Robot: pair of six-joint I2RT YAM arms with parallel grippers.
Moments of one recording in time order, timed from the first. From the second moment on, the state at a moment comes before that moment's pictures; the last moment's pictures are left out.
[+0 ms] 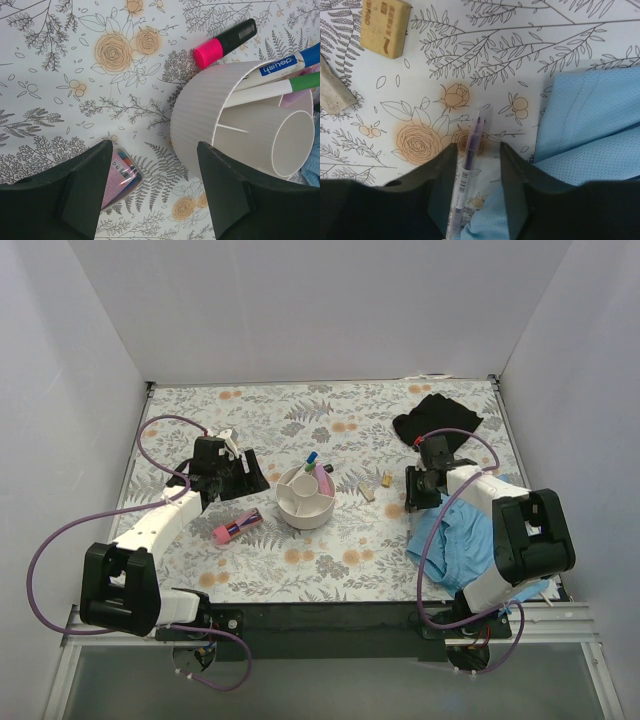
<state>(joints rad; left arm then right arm) -0.21 1.30 0.81 -0.31 0.24 -0.43 0.26 1.57 0.87 -0.45 -0.05 0.24</state>
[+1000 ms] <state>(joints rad) -0.17 1.23 0.90 -0.52 0.22 0.01 0.68 1.30 1.06 -0.12 -0.28 0.07</state>
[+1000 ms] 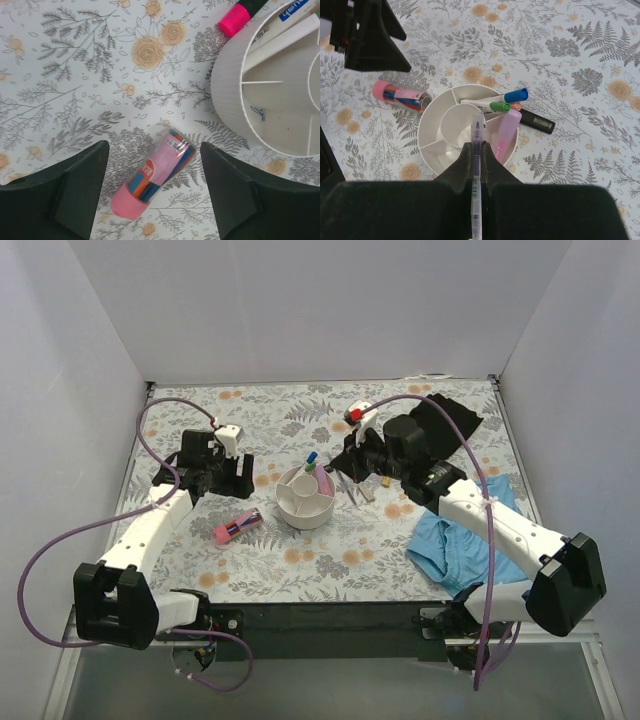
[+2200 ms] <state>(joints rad) -0.10 1.14 0.88 -0.56 0.07 -0.03 0.90 1.42 0.89 0.48 -0.10 -0.06</state>
